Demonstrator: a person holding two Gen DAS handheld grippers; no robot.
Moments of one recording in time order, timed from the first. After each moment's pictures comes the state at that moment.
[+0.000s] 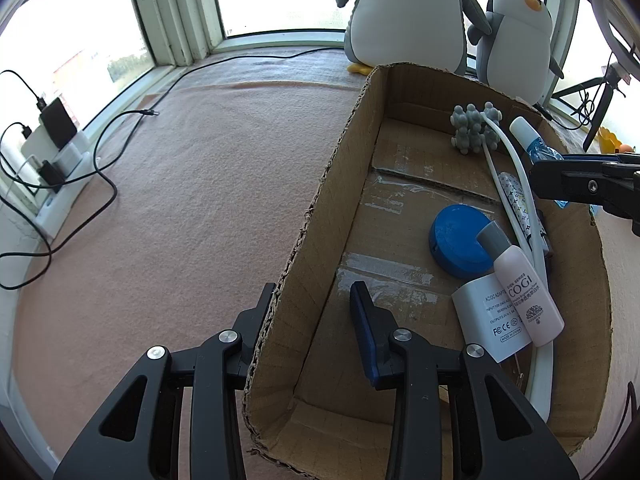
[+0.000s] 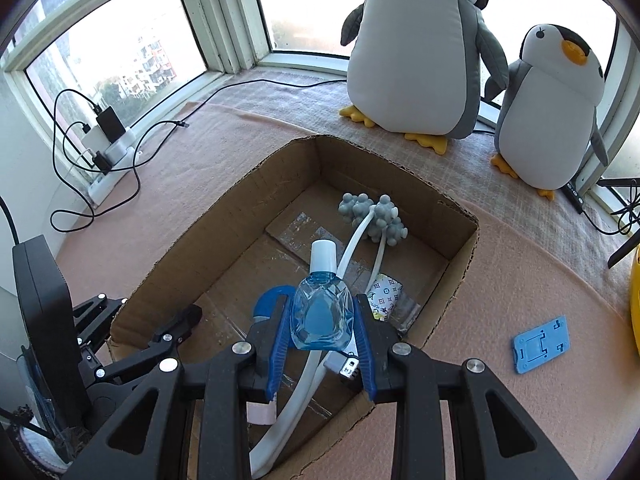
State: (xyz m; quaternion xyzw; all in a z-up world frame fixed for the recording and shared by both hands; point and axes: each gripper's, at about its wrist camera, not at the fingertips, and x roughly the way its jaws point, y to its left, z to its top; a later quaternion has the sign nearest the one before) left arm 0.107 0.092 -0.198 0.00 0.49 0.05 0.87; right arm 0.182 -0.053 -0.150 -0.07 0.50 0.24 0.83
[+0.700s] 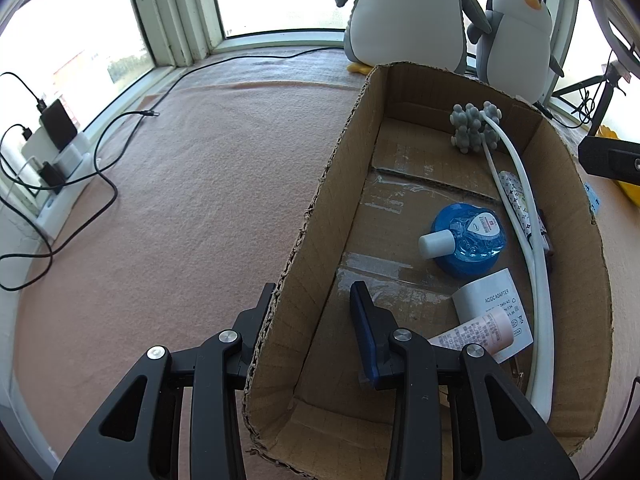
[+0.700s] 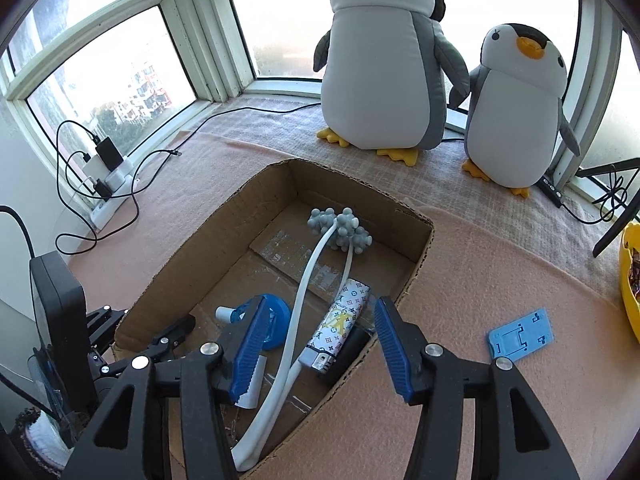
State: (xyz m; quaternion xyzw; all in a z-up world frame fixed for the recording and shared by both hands) left arm 0.106 0.092 -0.198 0.00 0.49 0.05 0.87; right arm 0.177 -0.092 -0.134 -0.03 0.47 0.22 0.85
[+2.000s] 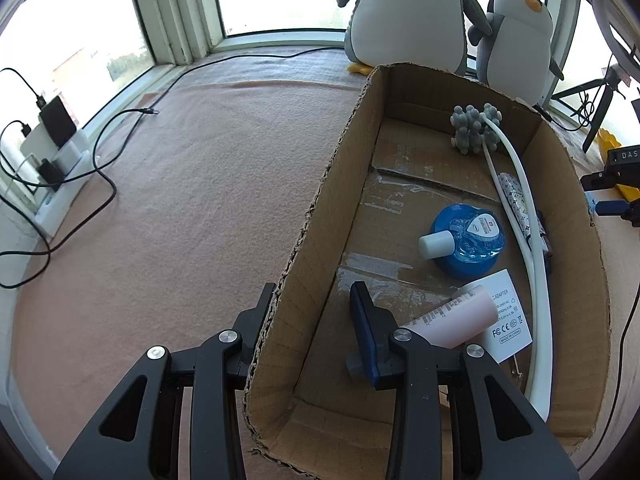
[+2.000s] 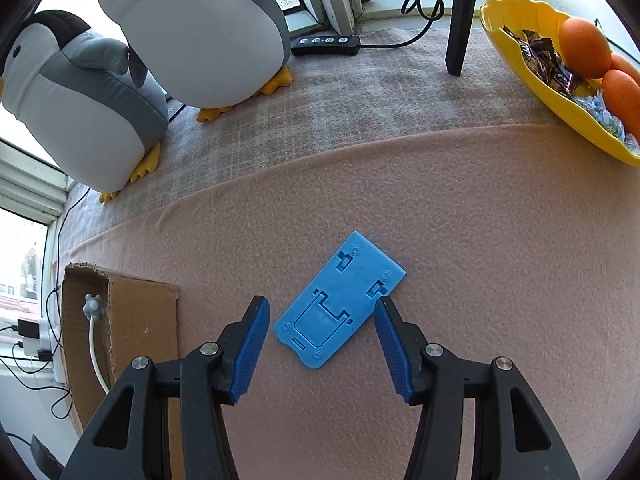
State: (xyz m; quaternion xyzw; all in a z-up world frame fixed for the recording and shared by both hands) left arm 0.107 0.093 -0.198 0.00 0.49 0.05 0.87; right arm 0.253 -0.255 -0.213 0.20 0.59 -0.01 0.78
